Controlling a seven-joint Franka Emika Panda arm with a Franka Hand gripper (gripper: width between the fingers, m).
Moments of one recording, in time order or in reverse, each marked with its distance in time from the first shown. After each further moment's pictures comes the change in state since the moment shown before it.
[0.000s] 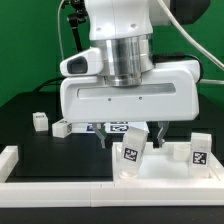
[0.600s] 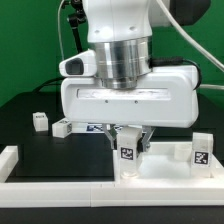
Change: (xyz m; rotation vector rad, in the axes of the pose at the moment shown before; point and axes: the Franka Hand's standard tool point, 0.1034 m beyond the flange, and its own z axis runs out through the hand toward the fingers) arm 0.000 0.003 0.000 -0.003 0.005 0.229
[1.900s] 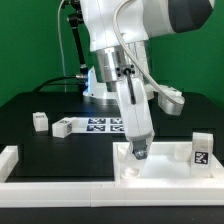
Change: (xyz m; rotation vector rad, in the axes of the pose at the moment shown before) arm -0.020 -0.006 0.011 0.149 -0.006 1.001
